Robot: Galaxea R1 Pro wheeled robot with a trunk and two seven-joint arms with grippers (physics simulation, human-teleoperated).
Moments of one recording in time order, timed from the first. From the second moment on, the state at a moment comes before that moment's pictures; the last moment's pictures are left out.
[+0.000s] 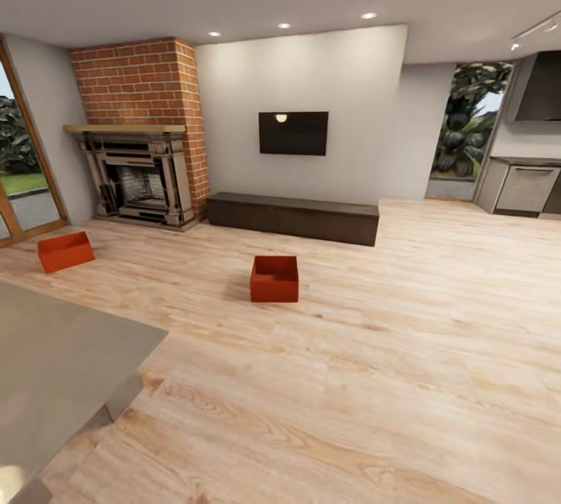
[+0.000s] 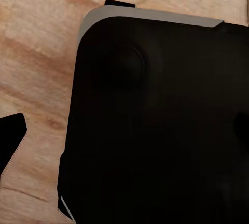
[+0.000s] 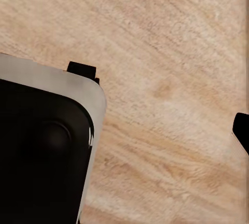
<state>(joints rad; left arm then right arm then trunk) 0.00 0.00 0.01 -0.05 0.17 -0.07 0.00 -0.11 -0.06 0.34 0.03 -0.07 -0.18 -0.09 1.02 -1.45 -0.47</state>
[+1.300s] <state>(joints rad) 0.00 0.00 0.01 -0.05 0.17 -0.07 0.00 -0.11 -0.06 0.34 0.03 -0.07 -0.18 -0.09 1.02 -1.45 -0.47</state>
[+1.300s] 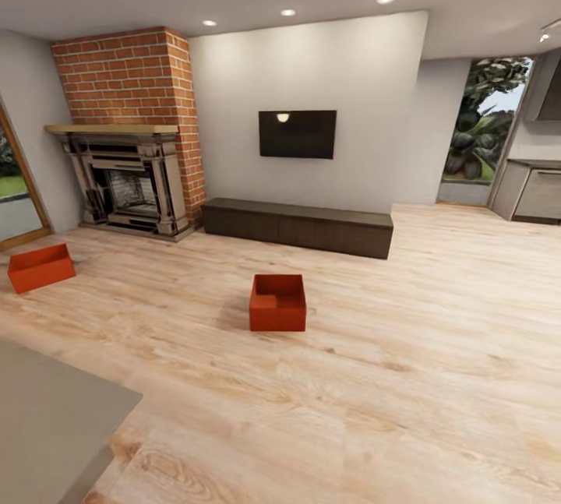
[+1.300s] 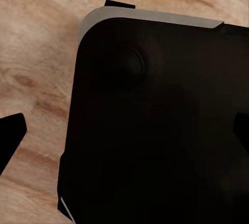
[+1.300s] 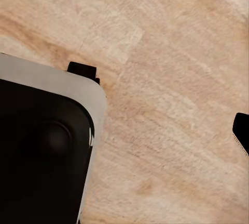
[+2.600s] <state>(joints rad) 0.00 0.00 0.01 -0.05 0.17 -0.06 0.00 -0.11 -0.06 0.34 0.03 -0.07 -0.18 -0.09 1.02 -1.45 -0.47</state>
